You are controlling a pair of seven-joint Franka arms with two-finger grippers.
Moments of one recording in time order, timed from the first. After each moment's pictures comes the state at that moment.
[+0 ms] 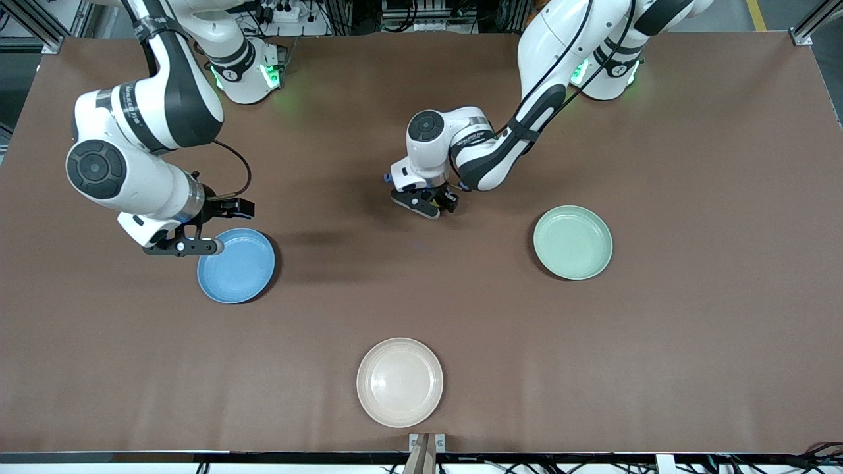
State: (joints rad) left arm -0.56 0.72 -0.40 -1.81 0.47 2.42 -0.73; right arm 0.11 0.19 0.13 -1.80 0.00 1.77 0.23
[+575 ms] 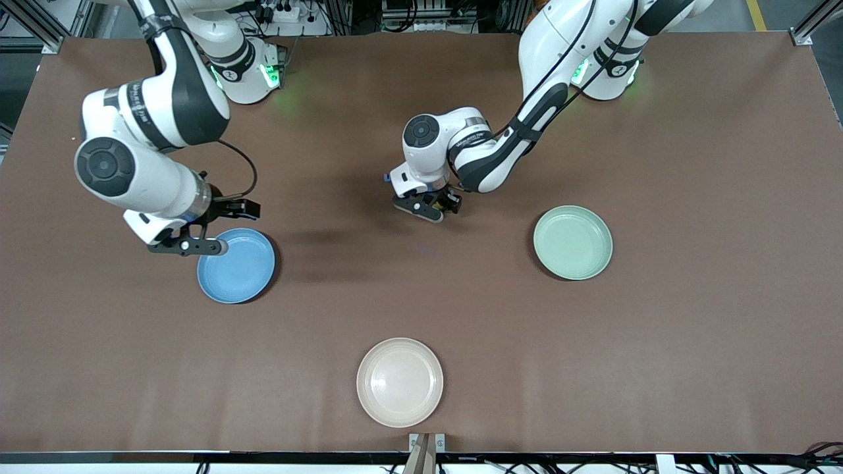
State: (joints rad) left arm -0.55 0.72 -0.40 -1.75 0.44 2.31 -0.75; right arm 0.11 0.19 0.18 -1.80 0.00 1.78 0.35
